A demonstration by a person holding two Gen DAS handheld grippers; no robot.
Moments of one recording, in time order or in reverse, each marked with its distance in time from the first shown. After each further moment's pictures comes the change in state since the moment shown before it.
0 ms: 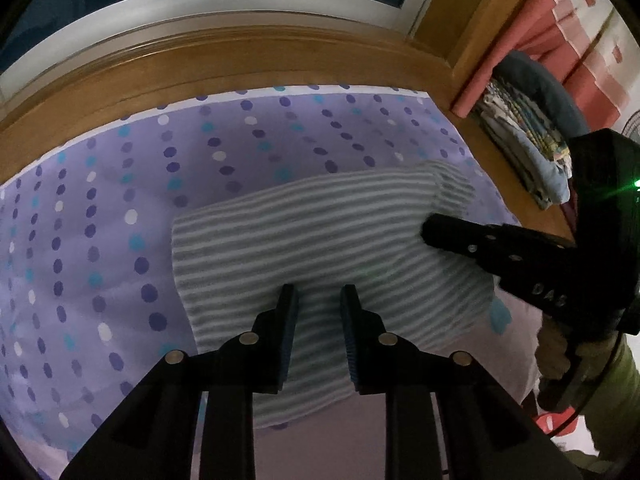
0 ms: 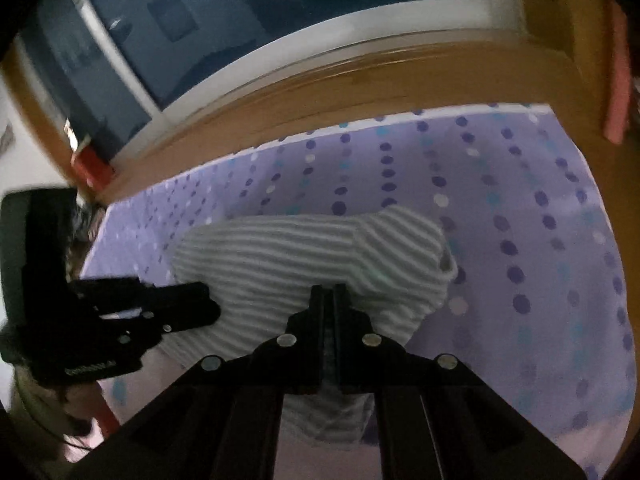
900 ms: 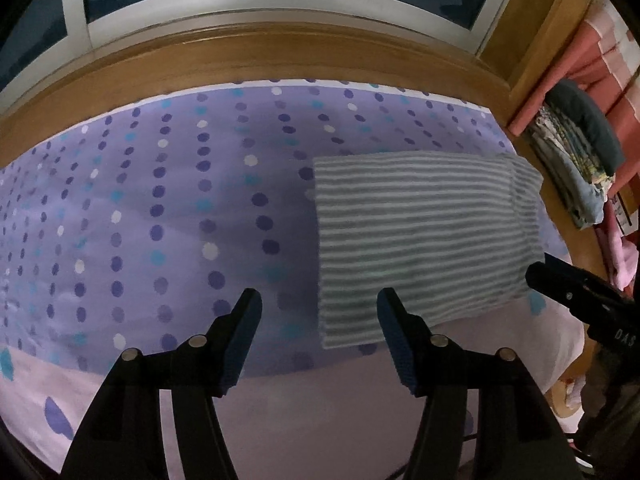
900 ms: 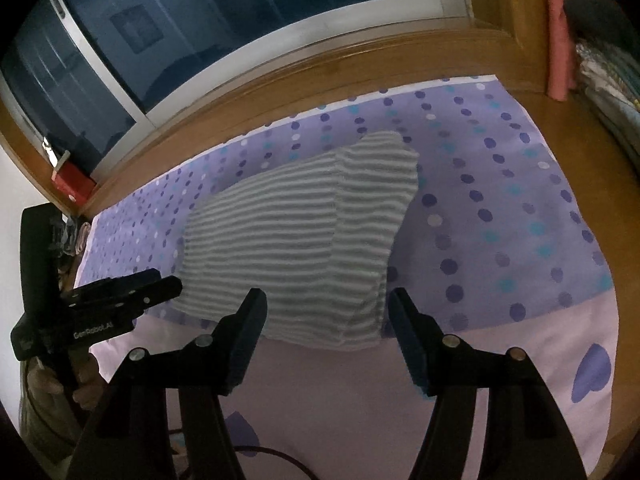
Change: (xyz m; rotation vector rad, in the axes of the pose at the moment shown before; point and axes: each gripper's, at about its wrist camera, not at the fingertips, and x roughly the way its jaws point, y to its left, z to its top) left arm -0.044 0.045 -0.038 -0.130 -0.014 0.162; right arm -0.032 0.025 -0.036 0.097 0.024 -0.101
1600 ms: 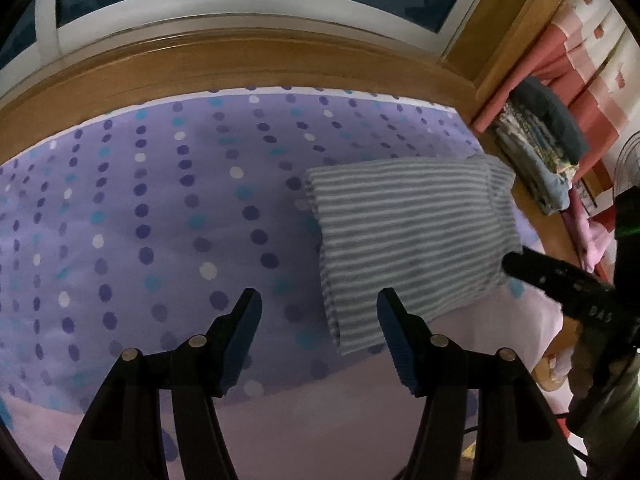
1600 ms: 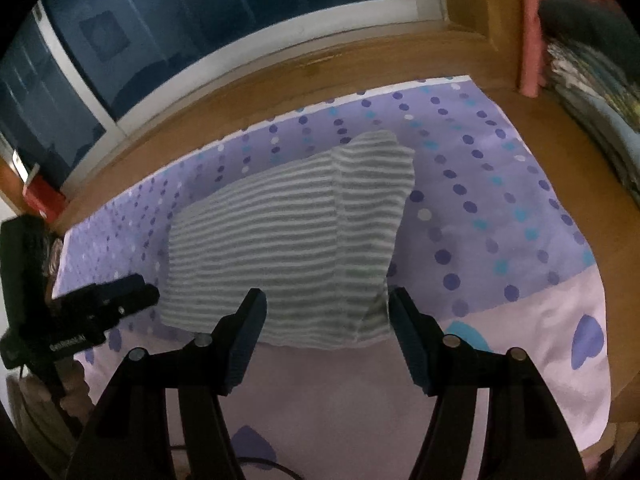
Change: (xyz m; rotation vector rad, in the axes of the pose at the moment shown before) left arm 0.002 0.022 0.009 0.054 -0.012 -0.159; right arm 0.005 0.016 0.002 0.048 -0.001 -0.124
